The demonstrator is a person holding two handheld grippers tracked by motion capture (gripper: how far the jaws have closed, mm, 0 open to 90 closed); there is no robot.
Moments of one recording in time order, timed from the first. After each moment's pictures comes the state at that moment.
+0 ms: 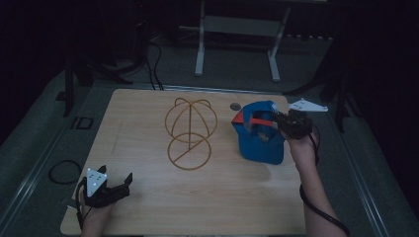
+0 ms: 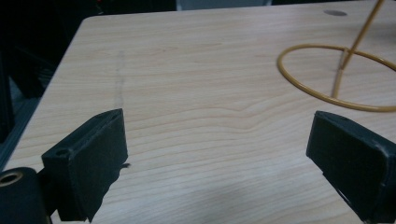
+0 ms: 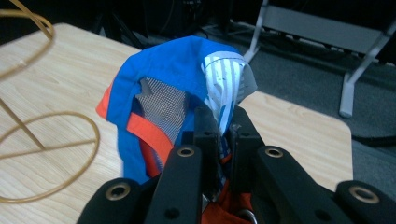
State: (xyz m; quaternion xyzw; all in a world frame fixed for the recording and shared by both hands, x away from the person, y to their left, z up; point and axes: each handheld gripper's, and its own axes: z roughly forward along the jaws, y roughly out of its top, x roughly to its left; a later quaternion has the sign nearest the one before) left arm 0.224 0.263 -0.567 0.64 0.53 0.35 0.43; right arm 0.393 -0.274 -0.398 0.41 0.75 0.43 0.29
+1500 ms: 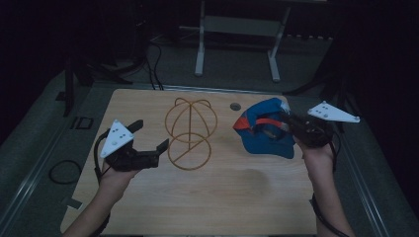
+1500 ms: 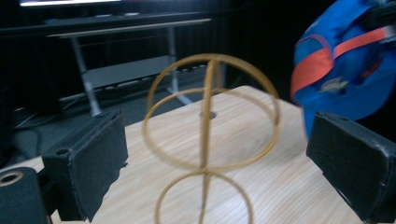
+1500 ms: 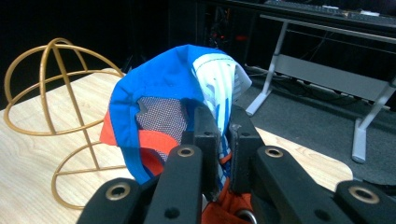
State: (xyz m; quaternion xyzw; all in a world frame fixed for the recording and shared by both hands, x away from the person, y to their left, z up) left arm 0.256 0.173 -0.387 0.69 0.36 0.31 0.55; right arm 0.328 -0.281 -0.347 0.35 0.73 0.50 0.31
